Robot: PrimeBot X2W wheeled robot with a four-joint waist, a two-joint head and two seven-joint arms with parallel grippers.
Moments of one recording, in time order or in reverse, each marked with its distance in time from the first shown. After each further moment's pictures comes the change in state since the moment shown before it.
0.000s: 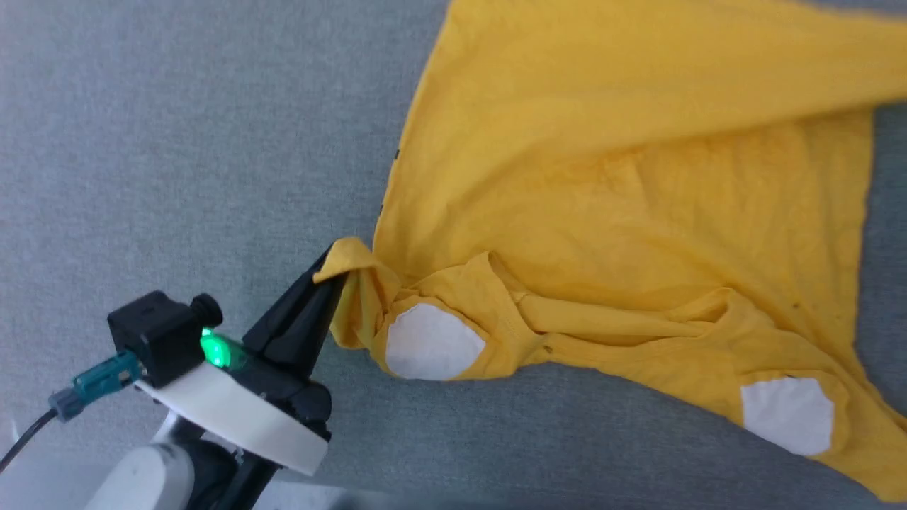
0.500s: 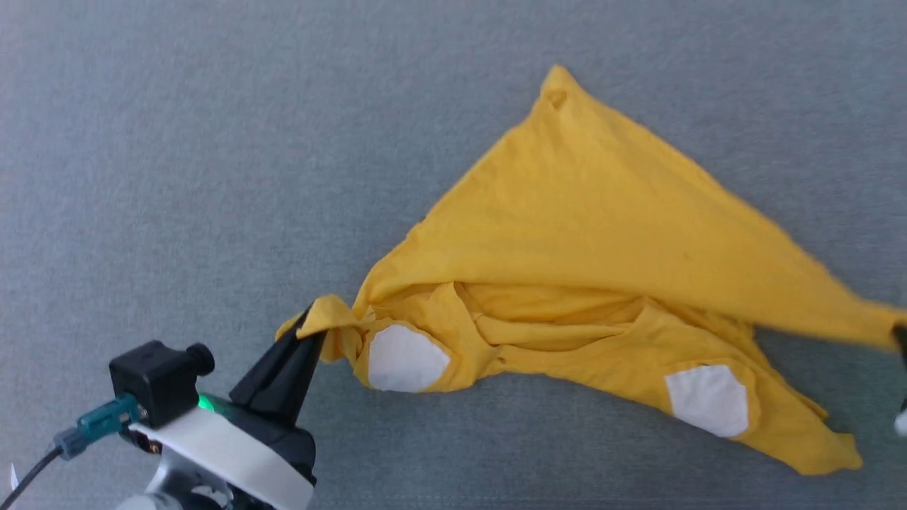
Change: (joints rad) left arm 0.141 0.034 0.021 -0.003 -0.017 0.058 0.015; right arm 0.590 0.187 -0.164 -0.216 0.137 0.000 -0.069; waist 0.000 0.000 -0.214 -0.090
